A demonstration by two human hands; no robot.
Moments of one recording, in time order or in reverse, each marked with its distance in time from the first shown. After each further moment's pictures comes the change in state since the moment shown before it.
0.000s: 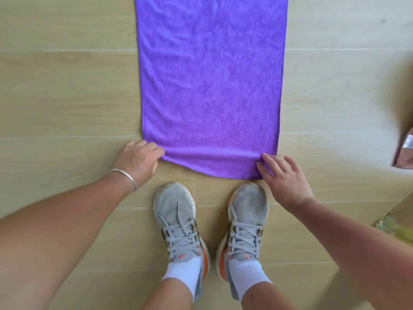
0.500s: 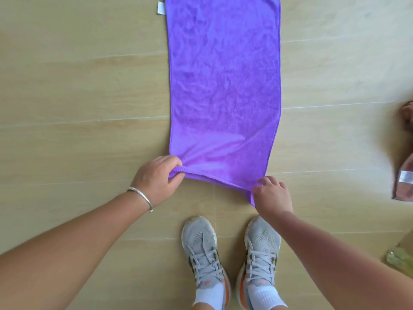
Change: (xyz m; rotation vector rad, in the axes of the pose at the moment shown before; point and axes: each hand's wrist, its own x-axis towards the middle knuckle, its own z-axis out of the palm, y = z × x) left_hand 0.004 -0.008 -0.137 -0.362 0.214 -0.088; right_hand 0.070 -0.034 -0.070 0.268 -0.233 0.328
